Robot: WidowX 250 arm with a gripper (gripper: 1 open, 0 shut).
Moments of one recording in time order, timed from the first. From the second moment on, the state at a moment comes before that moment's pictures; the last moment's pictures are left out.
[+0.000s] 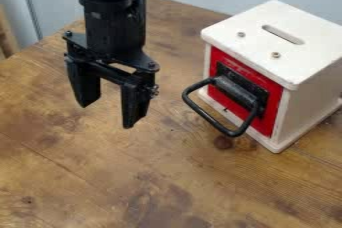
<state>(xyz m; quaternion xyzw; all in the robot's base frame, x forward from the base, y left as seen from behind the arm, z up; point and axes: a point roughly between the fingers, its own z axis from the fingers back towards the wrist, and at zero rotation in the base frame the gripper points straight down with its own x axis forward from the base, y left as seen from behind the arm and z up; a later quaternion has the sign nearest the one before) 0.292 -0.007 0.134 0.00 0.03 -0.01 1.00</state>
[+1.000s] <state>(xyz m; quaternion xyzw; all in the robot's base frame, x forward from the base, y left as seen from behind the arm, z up) 0.280 0.025 0.174 0.00 -0.05 0.03 1.00</state>
